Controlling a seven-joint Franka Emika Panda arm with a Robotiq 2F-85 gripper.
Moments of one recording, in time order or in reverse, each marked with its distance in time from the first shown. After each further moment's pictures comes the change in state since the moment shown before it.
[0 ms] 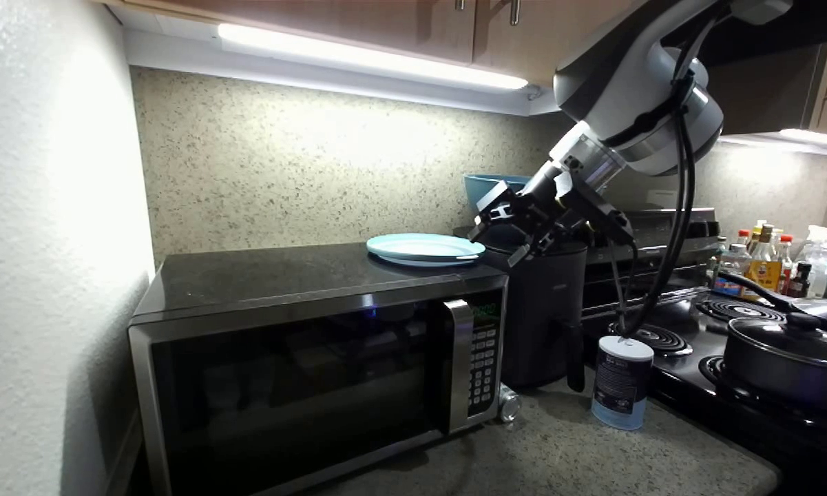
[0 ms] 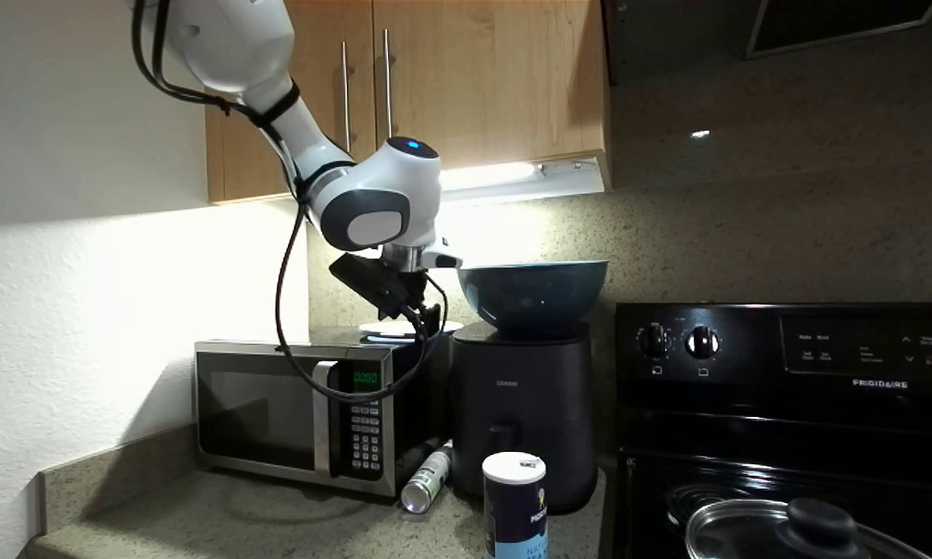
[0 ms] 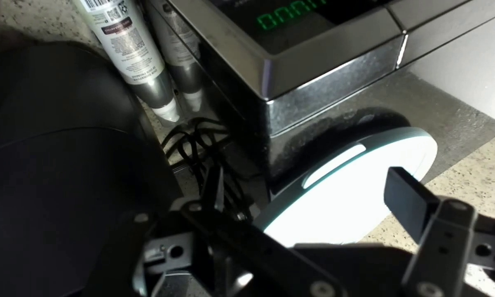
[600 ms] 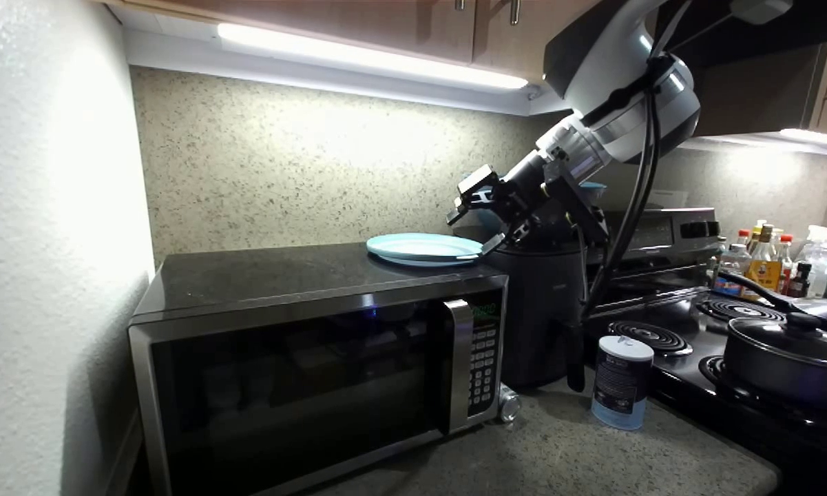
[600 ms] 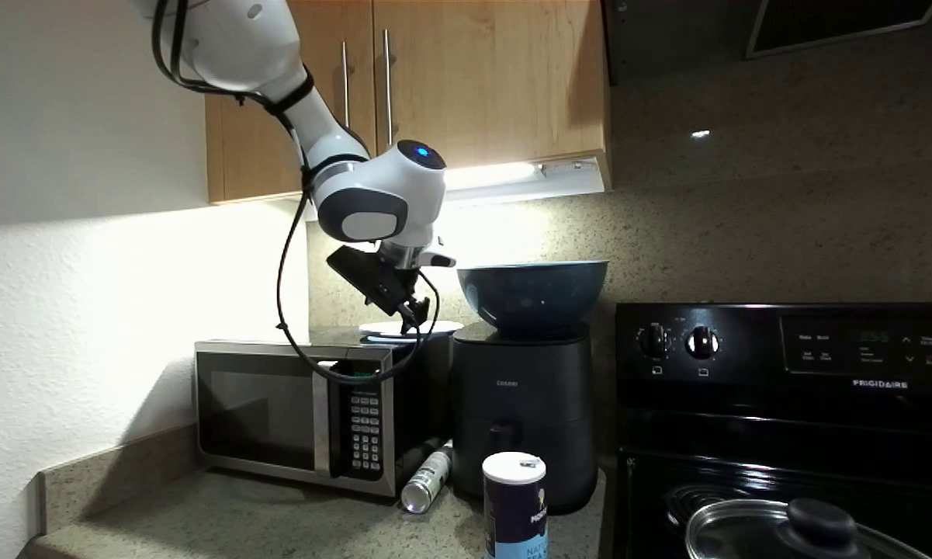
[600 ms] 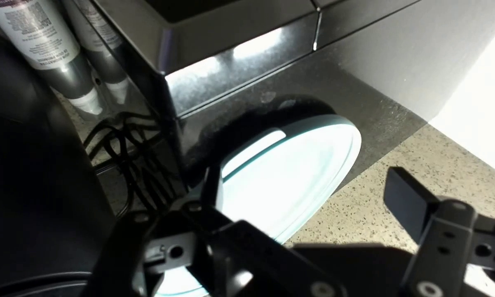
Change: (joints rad) arm 0.015 0.036 0.005 0.084 0.220 -0.078 -0.204
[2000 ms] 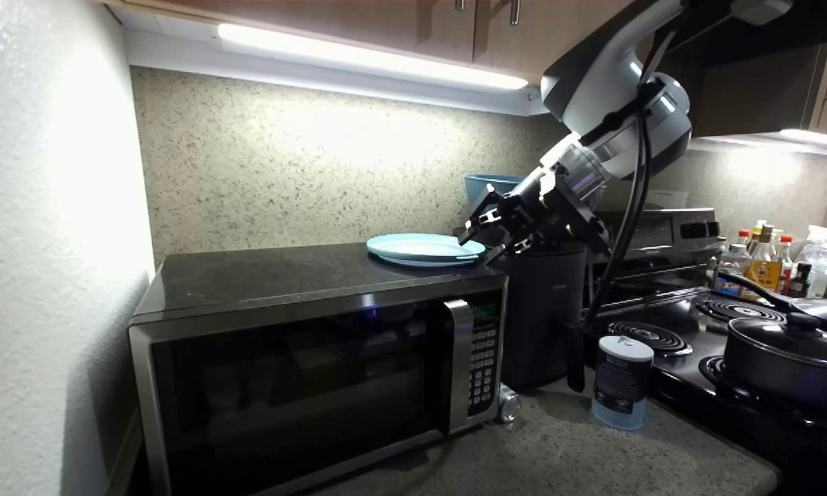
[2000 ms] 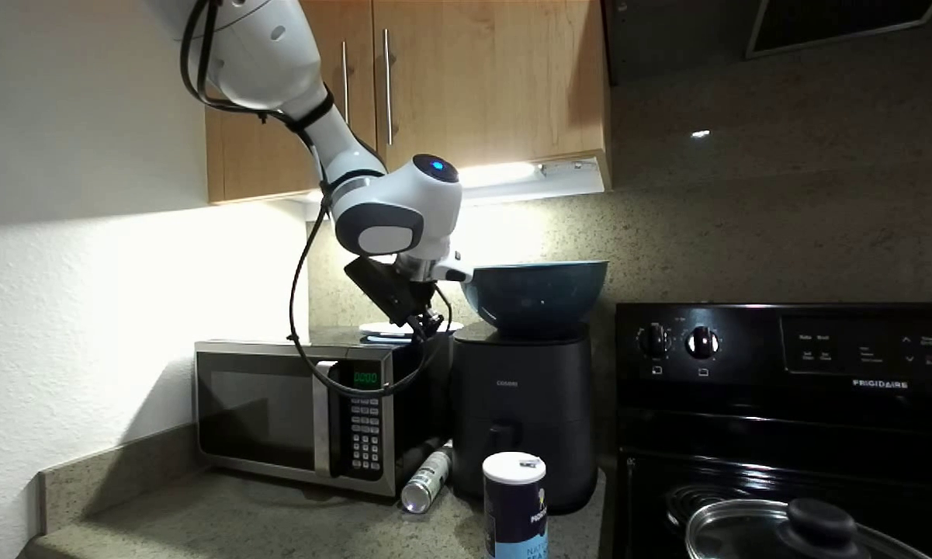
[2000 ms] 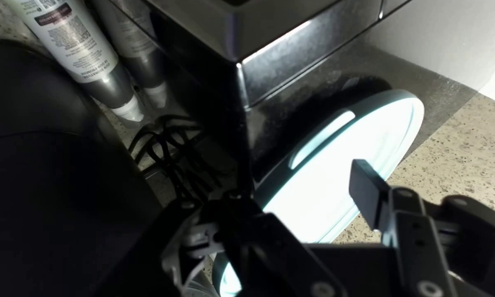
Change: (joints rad) arm -0.055 0.055 0.016 0.019 -0.002 0.023 0.089
